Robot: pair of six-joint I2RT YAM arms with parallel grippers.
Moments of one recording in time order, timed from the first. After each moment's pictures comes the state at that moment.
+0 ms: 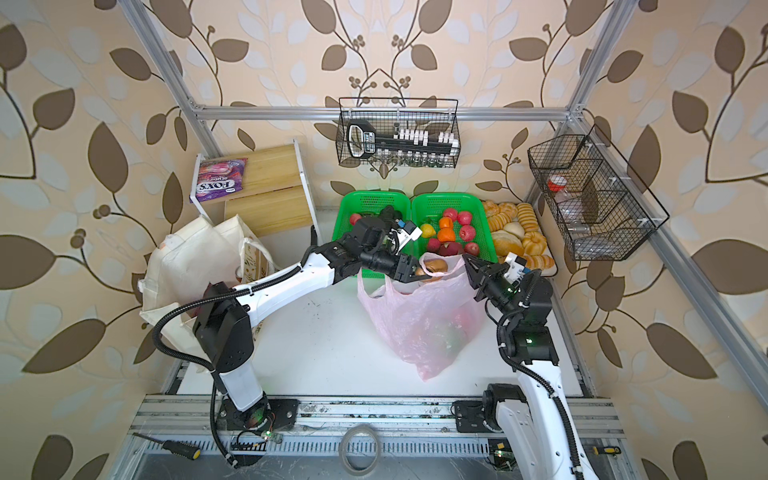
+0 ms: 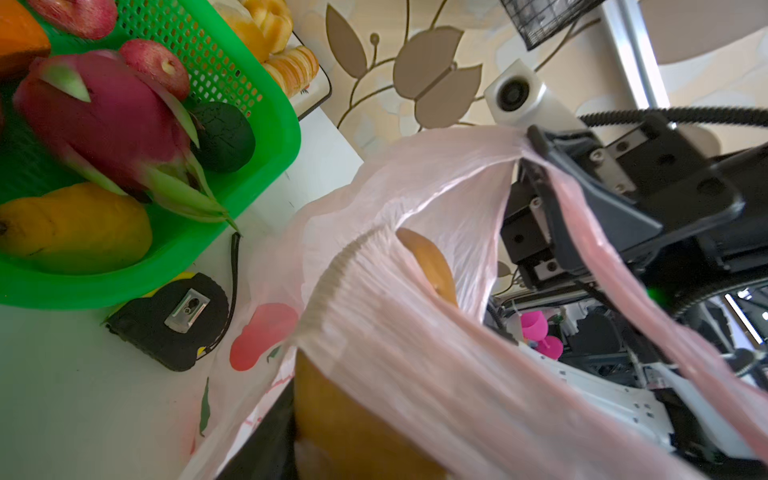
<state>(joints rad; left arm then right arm) -0.74 1.80 1.53 -0.28 0.75 -0.44 -0.07 0.70 0.58 0.09 -0.55 1.66</state>
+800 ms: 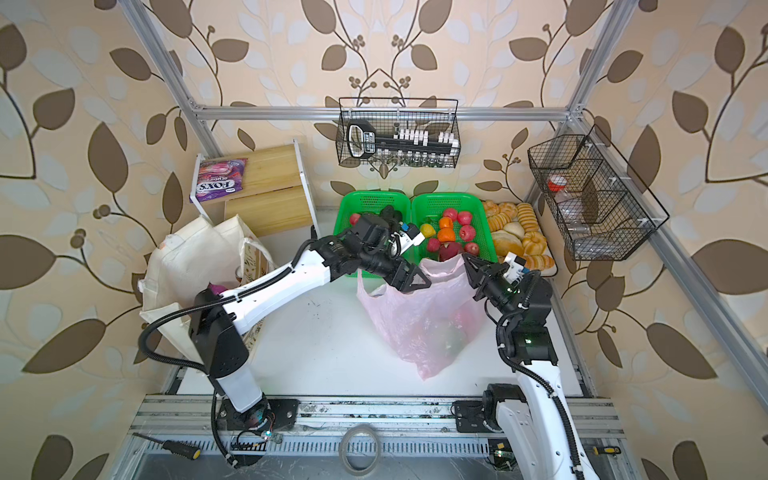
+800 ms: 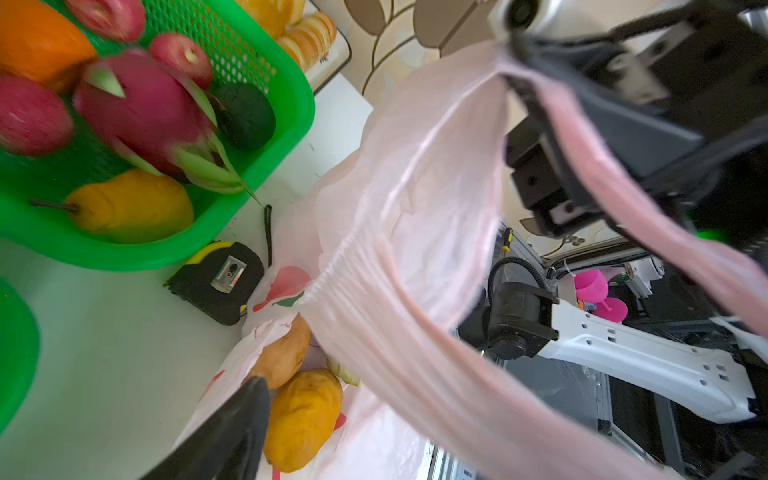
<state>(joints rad) -0.78 1.69 1.59 -0.54 0.61 -0.26 -0.07 0.70 0.57 0.12 -0.54 1.68</state>
